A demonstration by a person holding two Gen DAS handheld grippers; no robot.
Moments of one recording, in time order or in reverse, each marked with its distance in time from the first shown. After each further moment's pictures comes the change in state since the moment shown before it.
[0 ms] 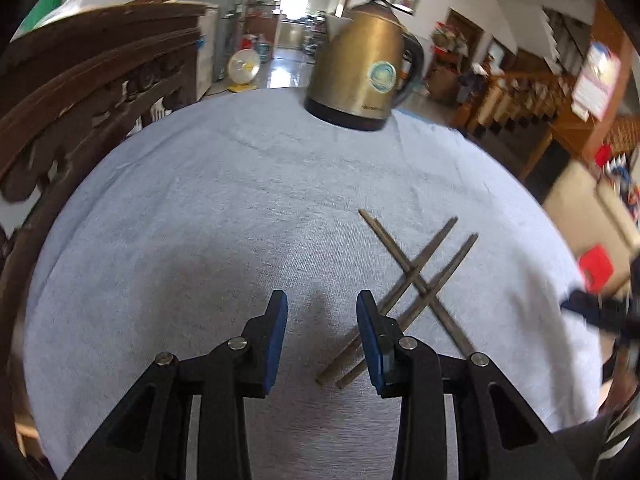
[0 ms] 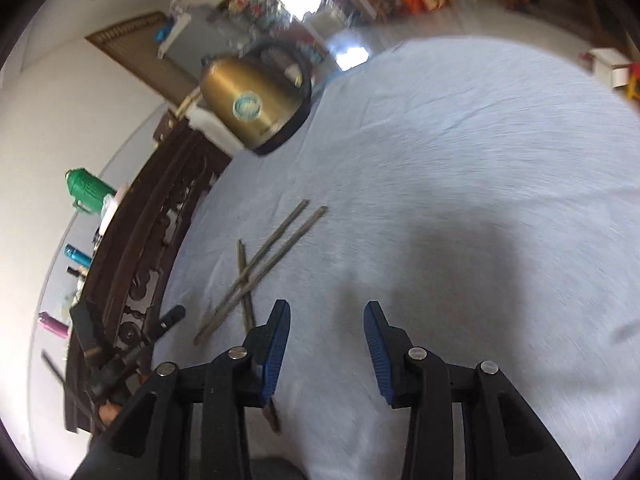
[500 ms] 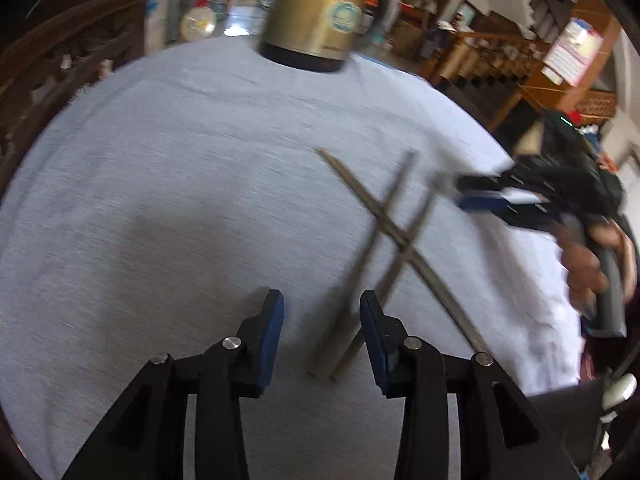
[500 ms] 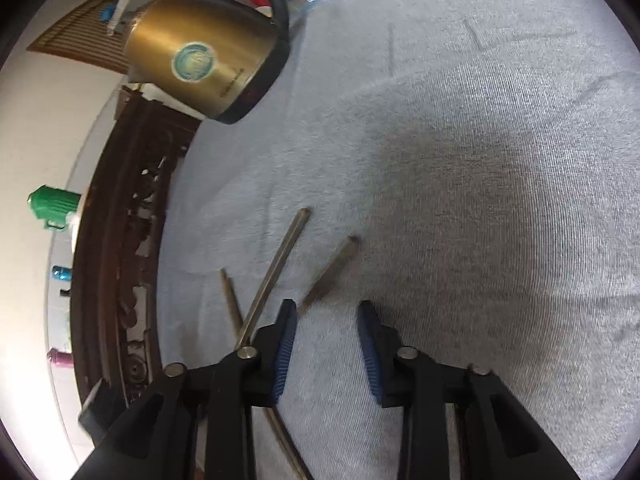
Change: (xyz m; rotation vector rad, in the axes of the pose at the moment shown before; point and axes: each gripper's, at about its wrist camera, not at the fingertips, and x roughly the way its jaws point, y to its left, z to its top) left arm 0.024 -0.007 -0.014 0.038 0.203 -0.211; right arm 0.119 0.017 0.071 0.140 0.234 -0.035
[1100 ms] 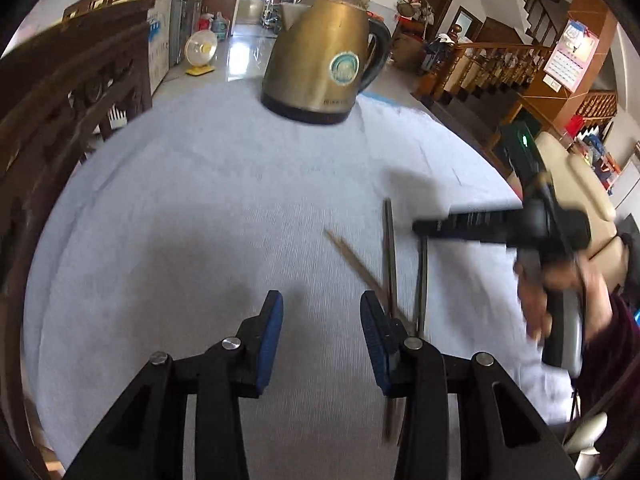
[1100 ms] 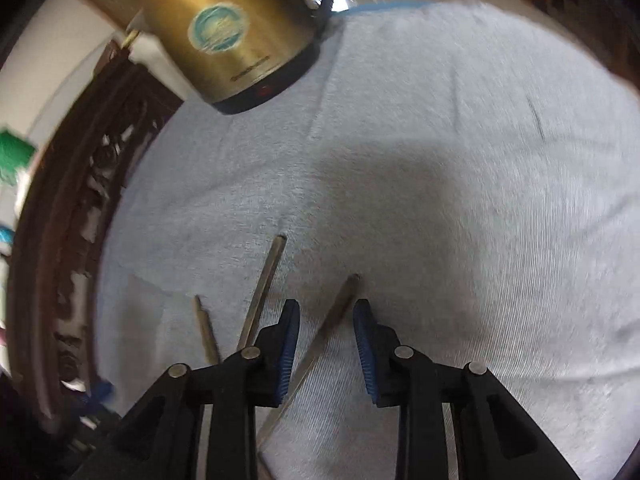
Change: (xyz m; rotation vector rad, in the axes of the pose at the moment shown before) left arm -0.036 -0.008 0.059 0.025 -0.079 0.091; right arm 0.040 0.073 0.024 -0.239 -0.029 -0.293
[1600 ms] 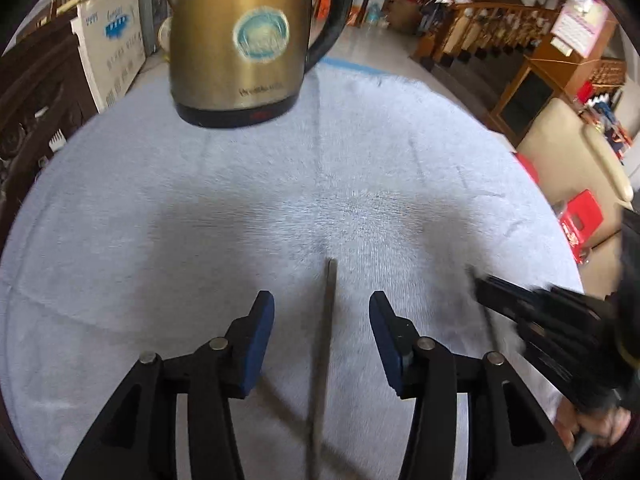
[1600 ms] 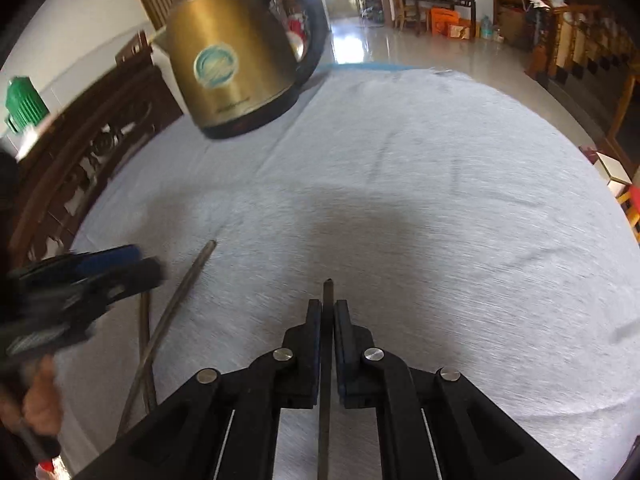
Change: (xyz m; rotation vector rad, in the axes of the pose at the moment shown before) left arm 0.114 -0.073 0.079 0.056 0.149 0.039; right arm -0.049 -0.057 -0.025 -0.130 -0.188 -0.074
